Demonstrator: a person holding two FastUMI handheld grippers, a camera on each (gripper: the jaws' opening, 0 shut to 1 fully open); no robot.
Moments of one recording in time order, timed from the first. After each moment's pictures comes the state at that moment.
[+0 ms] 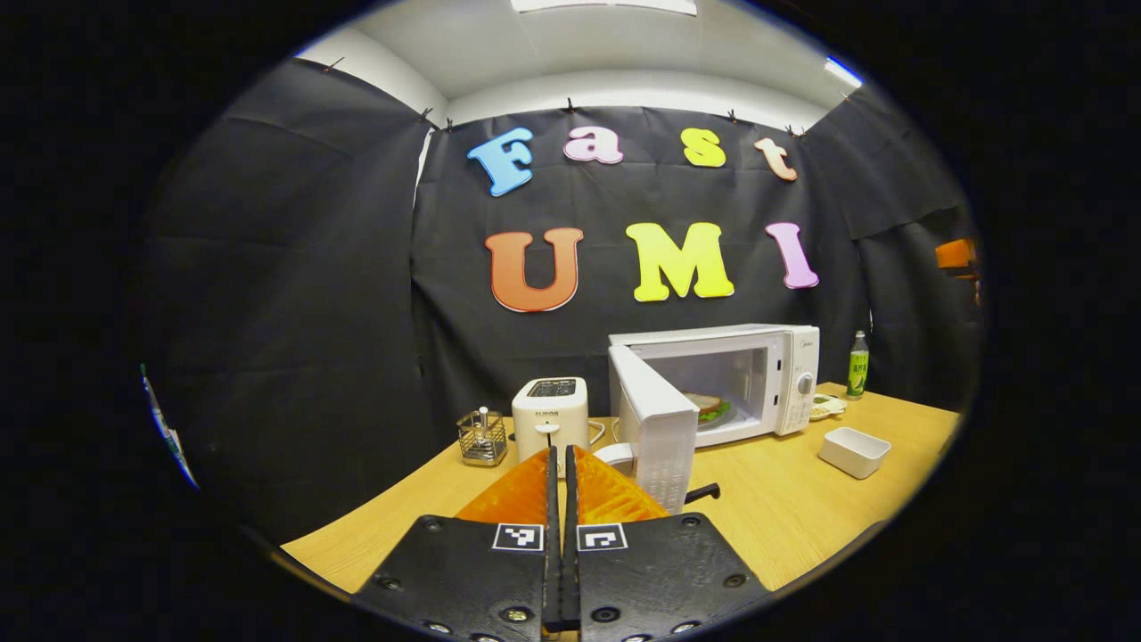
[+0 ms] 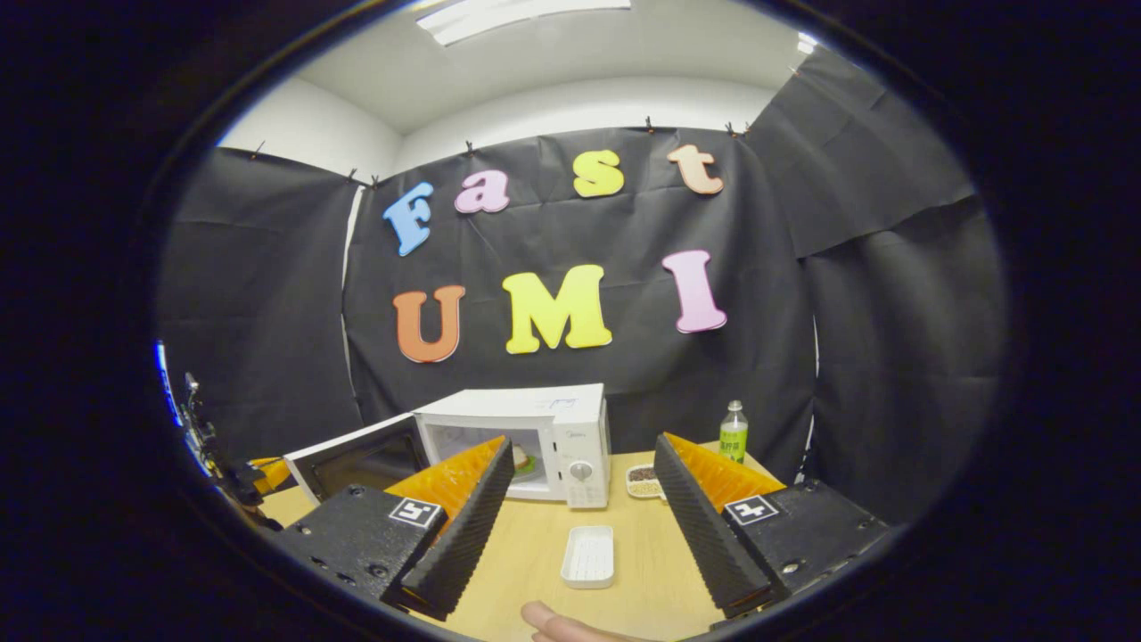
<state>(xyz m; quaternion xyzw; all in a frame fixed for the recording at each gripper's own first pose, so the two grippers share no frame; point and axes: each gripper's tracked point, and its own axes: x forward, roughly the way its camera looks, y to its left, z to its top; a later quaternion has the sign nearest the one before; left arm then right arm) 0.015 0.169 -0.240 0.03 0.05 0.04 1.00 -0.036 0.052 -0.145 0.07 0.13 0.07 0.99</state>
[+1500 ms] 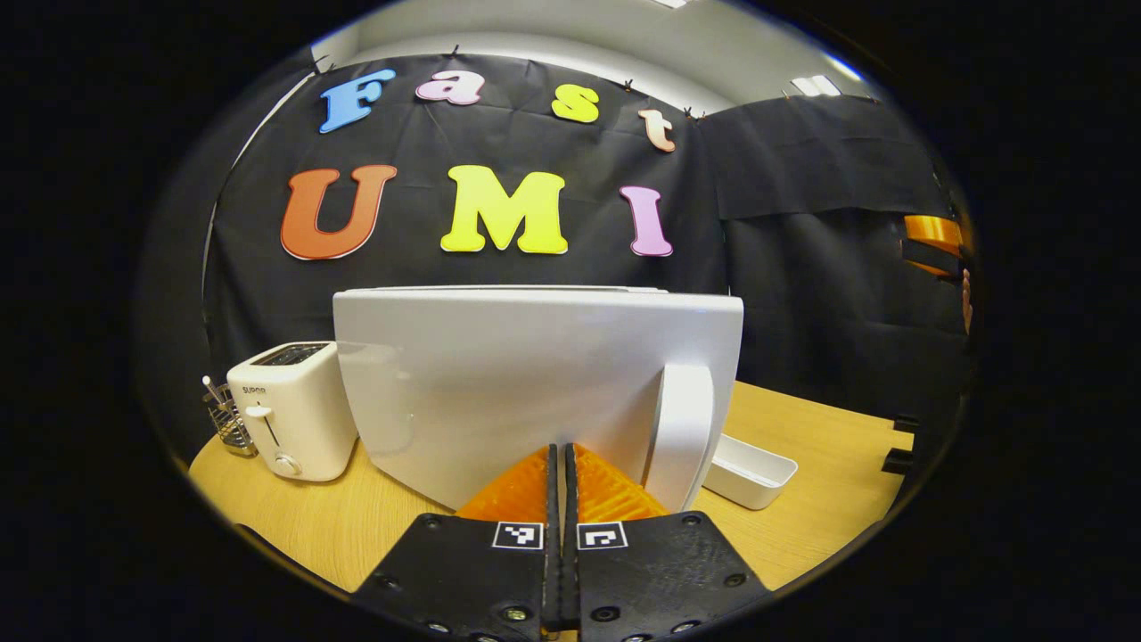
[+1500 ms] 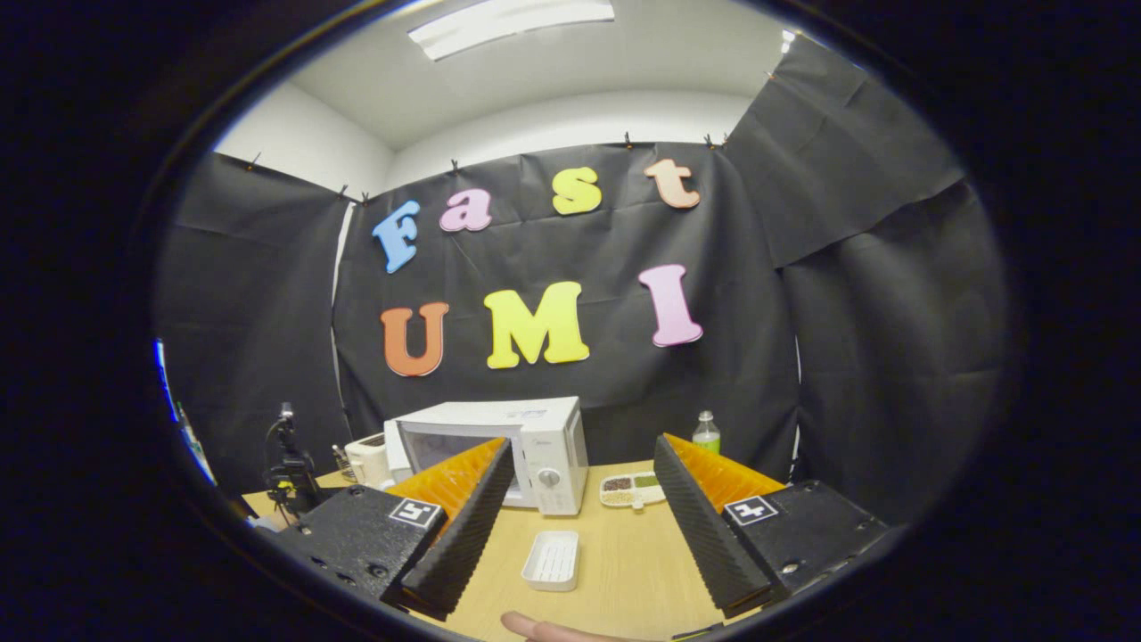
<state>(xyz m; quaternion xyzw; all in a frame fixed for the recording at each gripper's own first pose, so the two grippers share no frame) 0.128 -0.056 -0.294 0.00 0.10 -0.23 0.97 -0.043 -0.004 -0.148 0.08 0.10 0.06 0.99</state>
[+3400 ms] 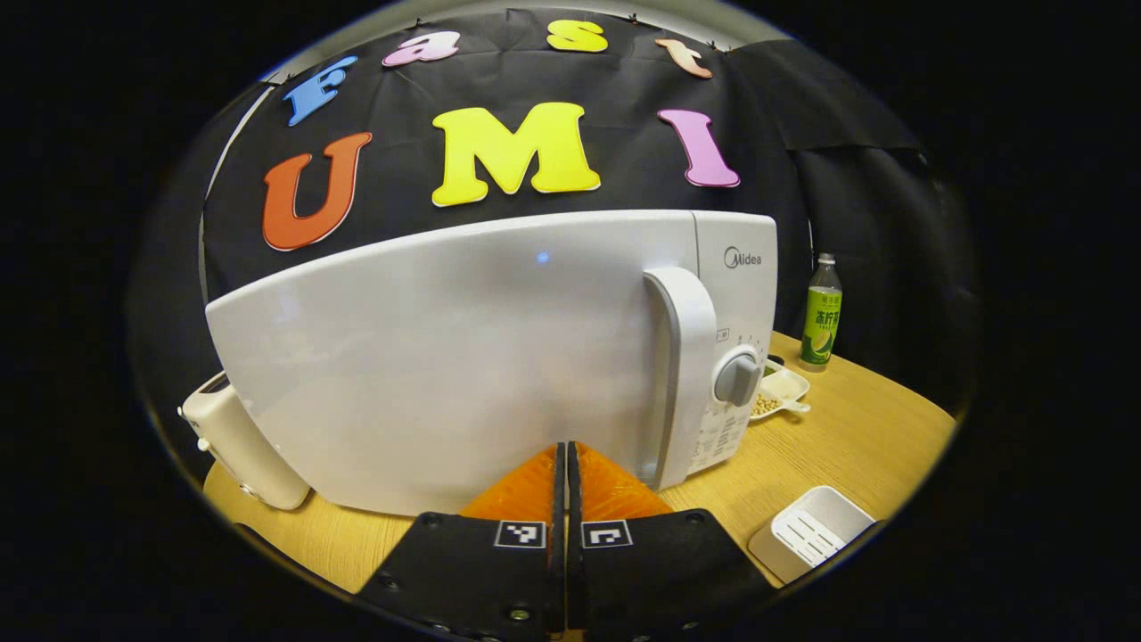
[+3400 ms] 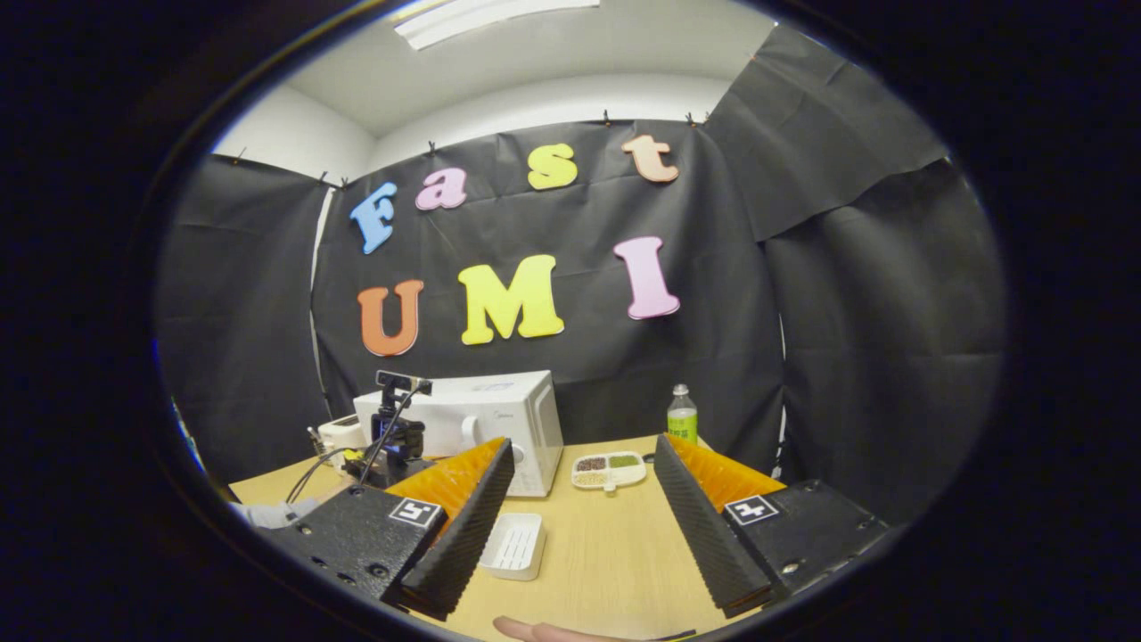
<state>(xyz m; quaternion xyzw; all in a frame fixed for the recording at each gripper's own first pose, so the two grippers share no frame) 0.259 -0.131 -0.336 0.05 0.19 -0.14 0.97 -0.035 -0.045 -0.195 0.08 0.14 0.04 0.99</state>
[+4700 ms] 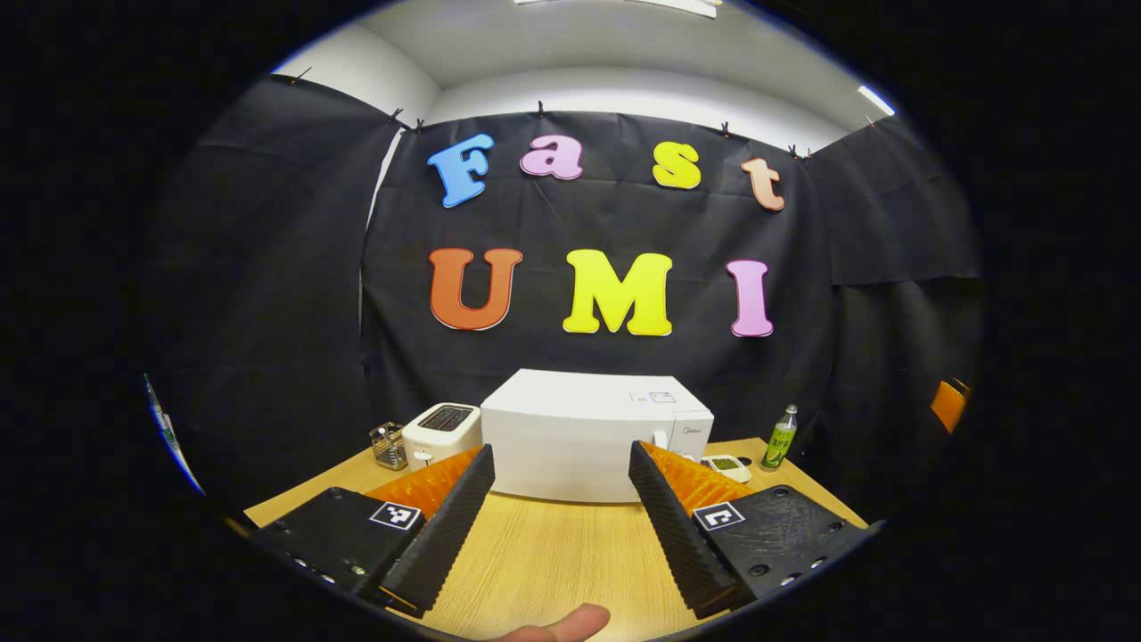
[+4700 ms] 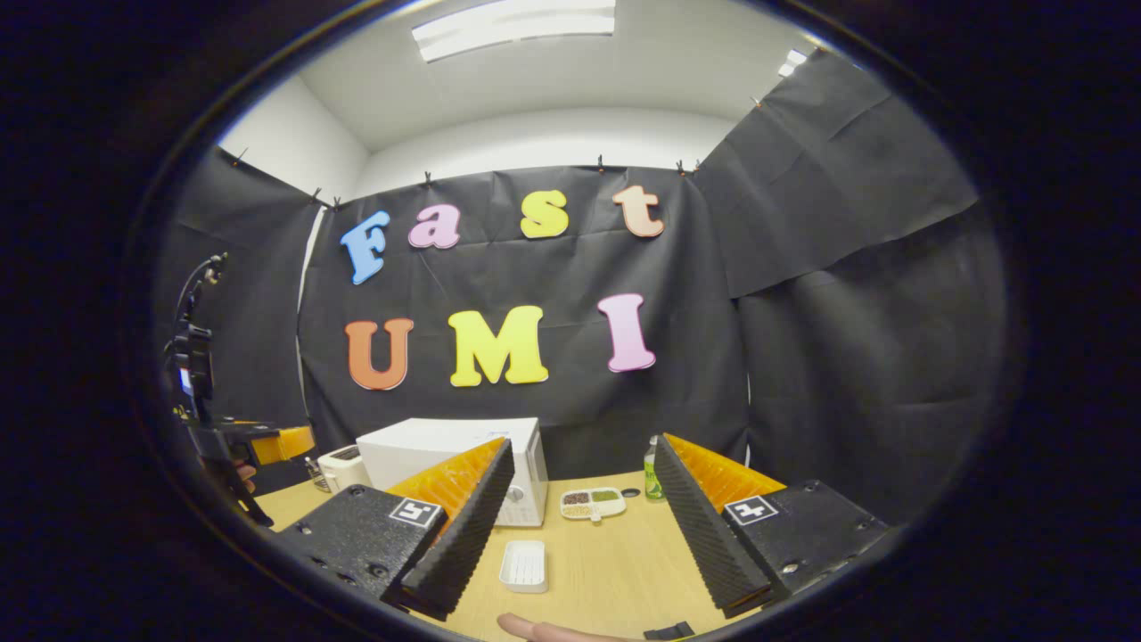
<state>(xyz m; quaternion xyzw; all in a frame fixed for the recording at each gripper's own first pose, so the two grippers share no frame) 0.004 -0.030 -0.071 -0.04 0.07 0.01 1.00 -0.077 -0.032 -0.068 0.06 0.08 -0.02 0.99</state>
